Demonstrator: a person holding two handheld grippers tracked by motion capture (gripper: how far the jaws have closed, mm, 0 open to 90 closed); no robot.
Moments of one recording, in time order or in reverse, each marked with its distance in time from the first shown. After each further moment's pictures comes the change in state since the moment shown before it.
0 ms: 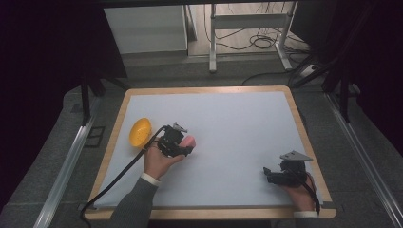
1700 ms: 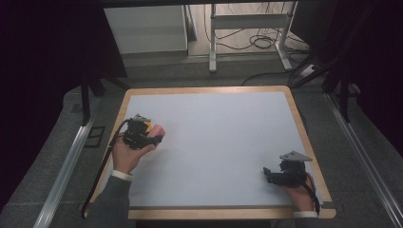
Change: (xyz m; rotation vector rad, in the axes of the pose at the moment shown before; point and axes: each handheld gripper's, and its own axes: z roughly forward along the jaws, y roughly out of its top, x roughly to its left) left arm 0.073 -0.031 -0.057 -0.104 0.106 -0.164; right arm 0.000 -0.001 0.001 0.006 -0.004 -0.001
